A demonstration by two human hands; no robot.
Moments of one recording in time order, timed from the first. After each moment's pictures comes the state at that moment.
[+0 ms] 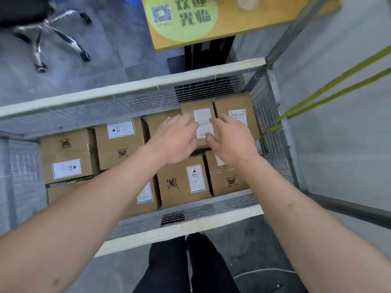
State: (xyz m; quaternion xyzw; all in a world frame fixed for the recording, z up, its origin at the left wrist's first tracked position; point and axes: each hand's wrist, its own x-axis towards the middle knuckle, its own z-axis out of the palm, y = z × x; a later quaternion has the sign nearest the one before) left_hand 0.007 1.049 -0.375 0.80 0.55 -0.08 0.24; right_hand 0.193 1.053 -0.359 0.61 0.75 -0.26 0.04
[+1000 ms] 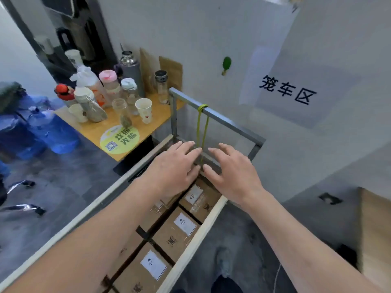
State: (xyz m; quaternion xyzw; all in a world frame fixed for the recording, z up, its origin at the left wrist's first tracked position) left_hand 0.023 0.953 -0.041 0.96 0.27 0.01 0.12; right_hand 0.169 0.830 -0.033 0.83 0.54 -0.08 -0.12
